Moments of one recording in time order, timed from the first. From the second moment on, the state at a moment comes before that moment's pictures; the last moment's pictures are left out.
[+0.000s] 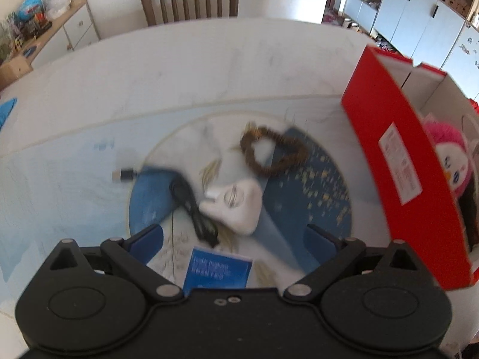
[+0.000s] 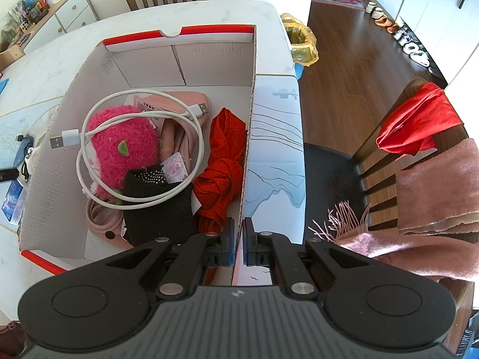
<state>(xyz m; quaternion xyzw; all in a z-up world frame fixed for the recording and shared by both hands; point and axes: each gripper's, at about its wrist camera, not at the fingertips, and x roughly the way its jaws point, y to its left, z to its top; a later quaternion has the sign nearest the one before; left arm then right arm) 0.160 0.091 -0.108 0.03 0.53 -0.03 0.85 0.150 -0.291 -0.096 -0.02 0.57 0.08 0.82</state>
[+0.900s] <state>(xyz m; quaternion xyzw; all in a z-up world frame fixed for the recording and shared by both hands) 0.126 0.101 -0.136 0.03 0.56 -0.01 0.83 0.150 -0.289 -0.097 -0.02 0.57 0.08 0.82</state>
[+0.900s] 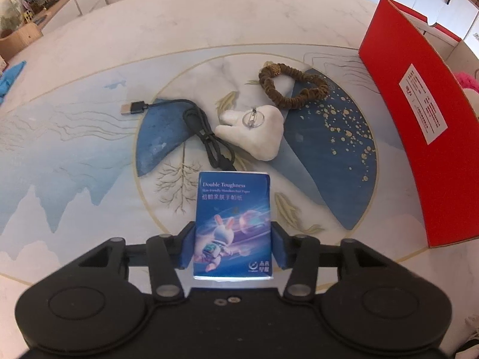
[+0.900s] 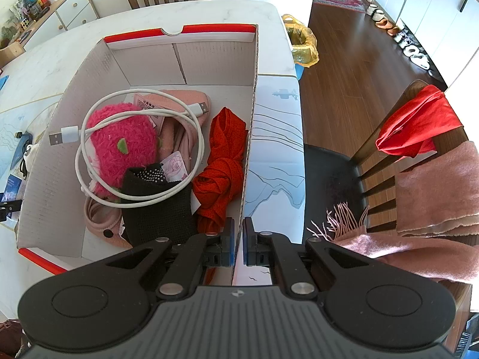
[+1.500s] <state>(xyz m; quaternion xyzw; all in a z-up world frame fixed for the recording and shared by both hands) 0.125 0.015 -0.025 0.03 0.50 -0.12 0.86 0.151 -0.288 -0.096 -0.02 0.57 0.08 0.82</state>
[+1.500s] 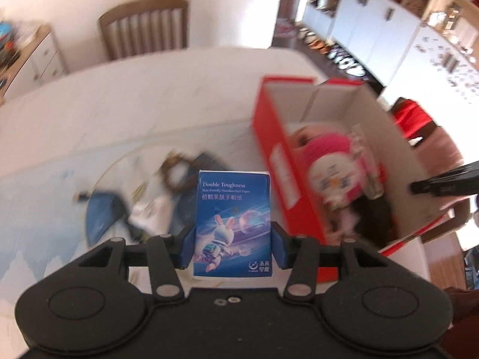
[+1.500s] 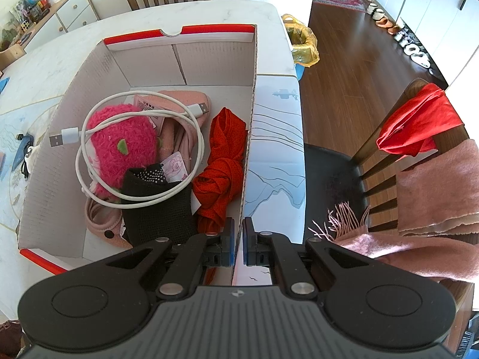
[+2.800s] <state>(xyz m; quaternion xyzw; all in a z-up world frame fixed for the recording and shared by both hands) 0.240 -0.196 -0.051 0.19 0.49 -0.22 0.82 0.152 -0.290 -0.097 0.00 0.57 0.08 0.82</state>
